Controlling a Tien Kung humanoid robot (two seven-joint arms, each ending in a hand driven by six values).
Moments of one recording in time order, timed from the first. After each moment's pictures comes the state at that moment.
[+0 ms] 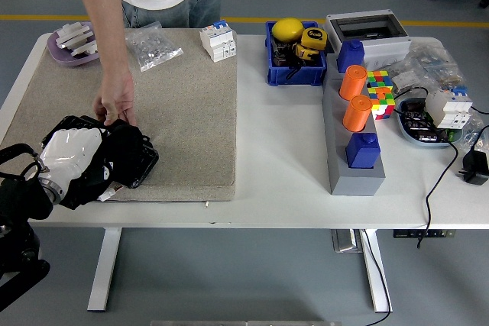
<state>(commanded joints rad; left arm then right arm) -0.22 0.61 -0.81 -1.58 2.09 0.12 0.52 0.06 -0.42 0.49 0.31 -0.16 0.03 -0.19</state>
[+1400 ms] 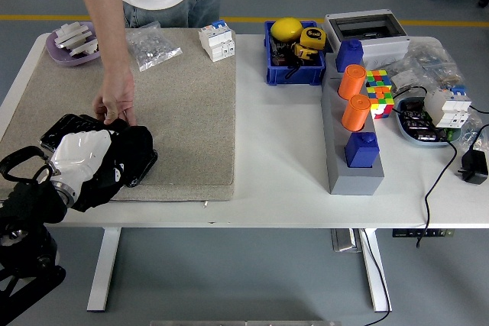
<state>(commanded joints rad) -0.22 0.57 -0.82 -1.58 2.11 0.15 0.63 0.06 -0.42 0.47 0.31 -0.15 0.03 -0.19</state>
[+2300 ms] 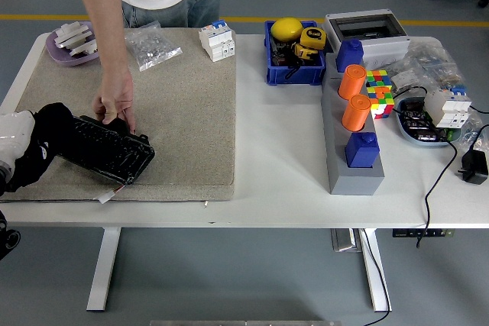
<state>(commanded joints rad) -0.29 0.66 -0.90 -1.32 2.08 0.20 0.59 0.07 -0.43 0.47 0.31 -0.16 0.03 -0.19</state>
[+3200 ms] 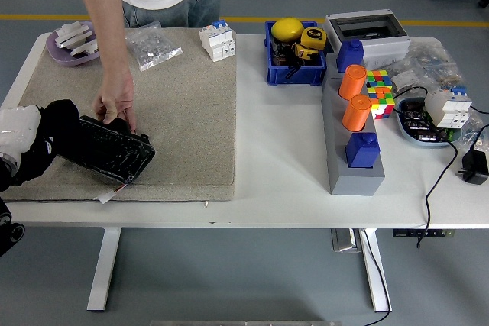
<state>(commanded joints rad) -0.34 0.65 -0.82 -1.31 2.07 0.20 0.57 0.08 -0.43 0.47 0.32 -0.16 0.03 -0.19</state>
